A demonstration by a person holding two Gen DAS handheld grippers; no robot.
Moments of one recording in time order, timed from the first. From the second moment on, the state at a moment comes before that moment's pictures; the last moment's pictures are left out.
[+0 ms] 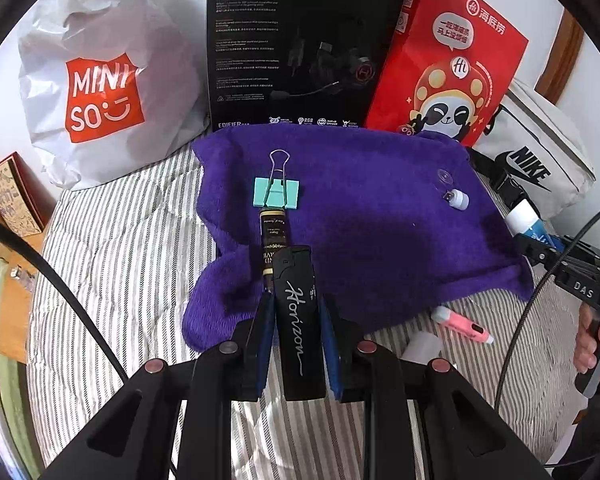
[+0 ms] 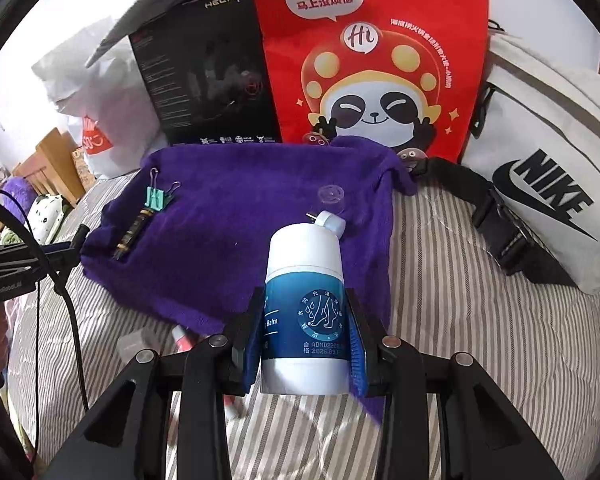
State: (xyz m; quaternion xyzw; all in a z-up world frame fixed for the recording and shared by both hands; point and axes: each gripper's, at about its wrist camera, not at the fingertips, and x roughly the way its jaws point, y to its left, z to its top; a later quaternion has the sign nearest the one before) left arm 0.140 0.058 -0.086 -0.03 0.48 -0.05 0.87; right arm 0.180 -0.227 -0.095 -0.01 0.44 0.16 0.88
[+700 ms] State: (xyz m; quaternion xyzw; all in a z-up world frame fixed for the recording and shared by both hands) left arm 0.162 0.064 -0.100 -0.04 0.49 -0.06 0.87; right arm 0.233 -0.202 -0.146 -0.05 0.49 0.15 0.86
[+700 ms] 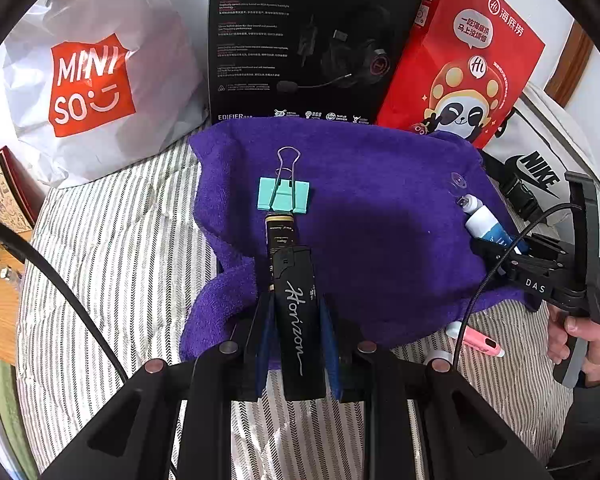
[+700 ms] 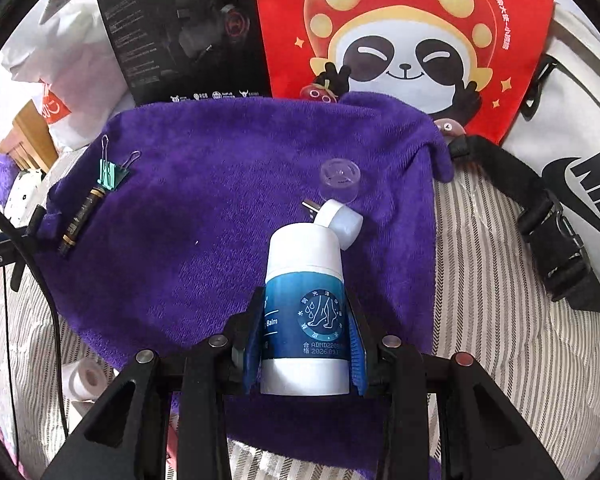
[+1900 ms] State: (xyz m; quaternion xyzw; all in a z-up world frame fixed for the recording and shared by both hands) left arm 0.222 0.036 -0.131 -0.04 0.52 -0.06 0.85; right arm 0.178 -0.238 -0.096 -0.01 0.43 0.18 0.88
